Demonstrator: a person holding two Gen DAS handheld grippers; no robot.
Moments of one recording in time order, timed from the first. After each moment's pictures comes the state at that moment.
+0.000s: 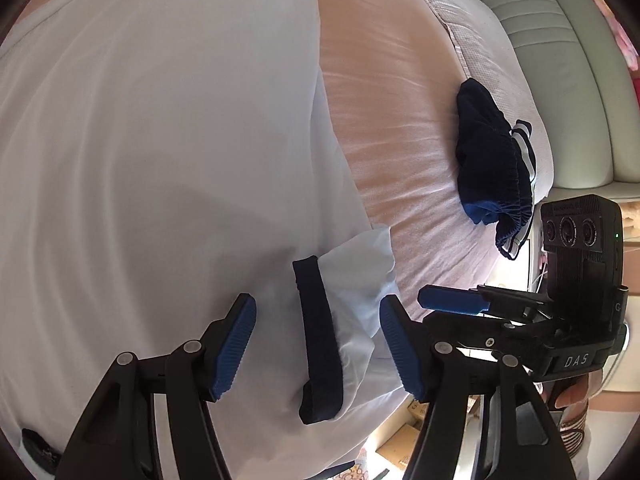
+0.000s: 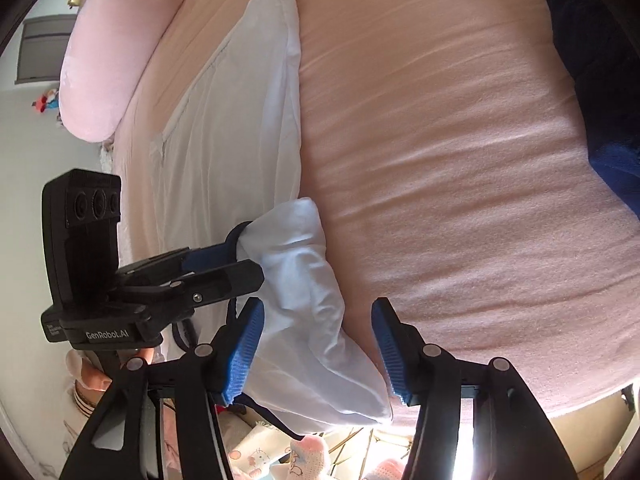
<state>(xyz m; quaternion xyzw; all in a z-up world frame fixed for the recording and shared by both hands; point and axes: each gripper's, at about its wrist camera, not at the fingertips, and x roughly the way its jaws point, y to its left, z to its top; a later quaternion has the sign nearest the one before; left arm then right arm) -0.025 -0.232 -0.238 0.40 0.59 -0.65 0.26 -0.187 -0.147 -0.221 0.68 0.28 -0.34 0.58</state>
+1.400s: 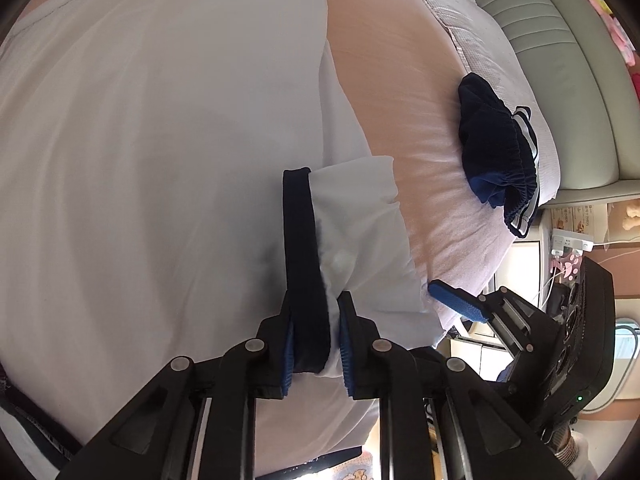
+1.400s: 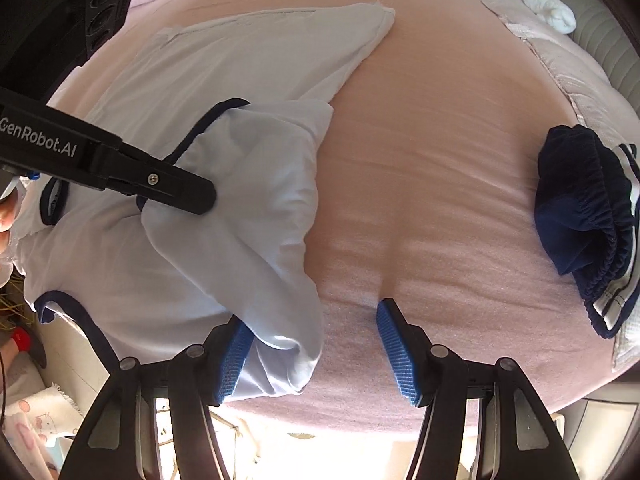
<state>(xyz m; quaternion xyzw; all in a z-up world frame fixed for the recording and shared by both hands) -0.021 -0.197 -0.245 0.40 0.57 -0.66 0.30 -0.145 -0.059 -0.211 0.36 0.49 -0.47 0.64</state>
